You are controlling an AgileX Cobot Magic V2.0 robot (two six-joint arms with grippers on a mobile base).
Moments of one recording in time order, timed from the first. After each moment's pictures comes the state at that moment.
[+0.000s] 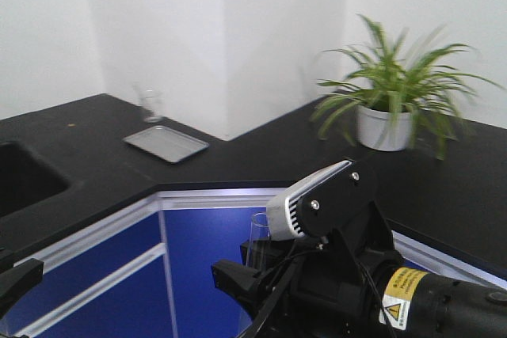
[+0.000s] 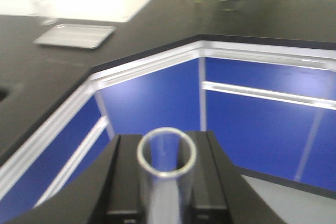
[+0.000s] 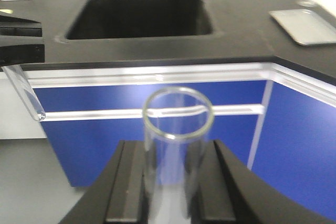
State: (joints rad) left arm -0.33 0.80 -0.64 0.15 0.24 -0.15; right arm 0.81 1.22 -0.94 0.24 0.12 -0.20
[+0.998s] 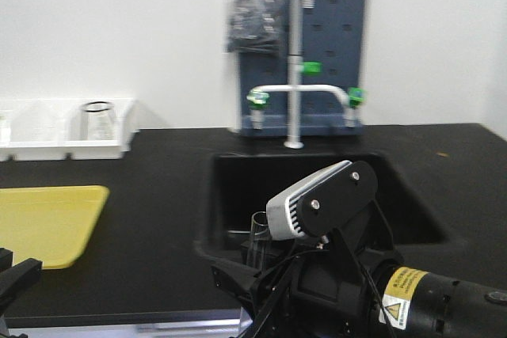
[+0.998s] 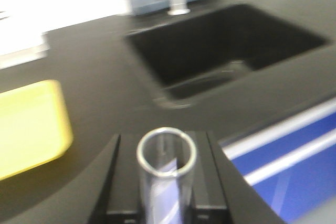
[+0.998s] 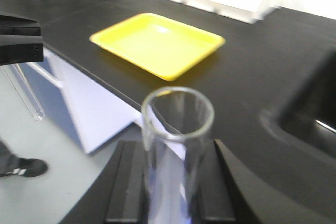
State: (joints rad) left arm -0.33 0.80 -0.64 0.15 0.24 -0.15; right arm 0.81 1.22 -0.94 0.24 0.12 -0.20
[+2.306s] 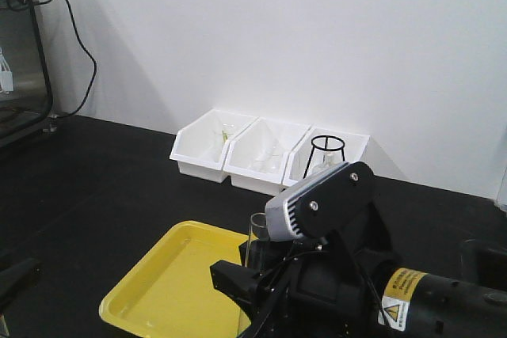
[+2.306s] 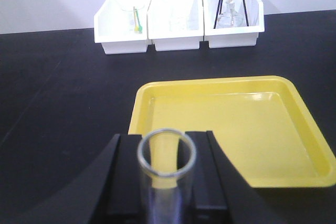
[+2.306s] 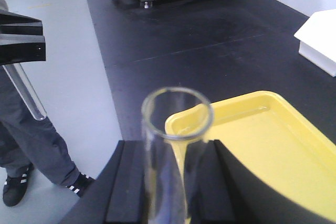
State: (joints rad) left arm -0.33 0.80 -0.64 0.15 0.24 -0.15; right arm 0.81 1.22 -0.94 0.24 0.12 -0.20
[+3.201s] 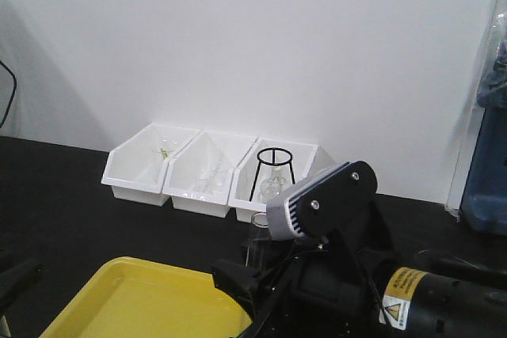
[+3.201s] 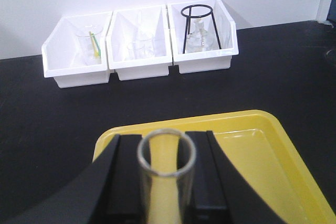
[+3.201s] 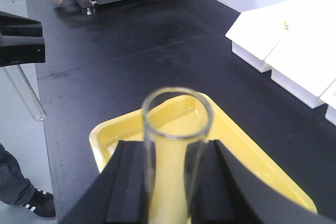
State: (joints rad) left arm -0.33 0.80 -0.64 0.15 0.24 -0.15; right arm 0.81 1.22 -0.94 0.24 0.12 -0.20
